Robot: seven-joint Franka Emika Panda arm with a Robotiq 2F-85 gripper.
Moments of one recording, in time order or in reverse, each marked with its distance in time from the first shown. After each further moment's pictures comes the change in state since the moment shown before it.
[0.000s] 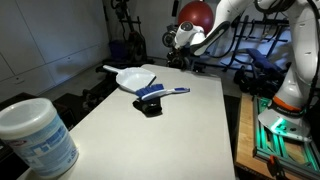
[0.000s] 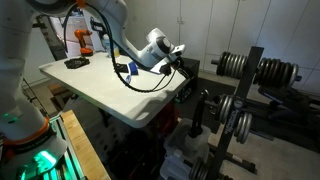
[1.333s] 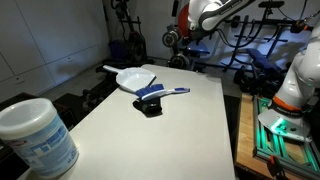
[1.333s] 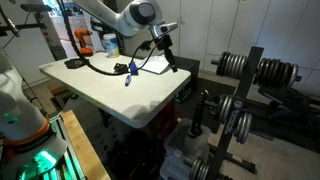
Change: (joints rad) arm -0.001 -0.424 0.063 -0.214 0.402 -0.495 -0.198
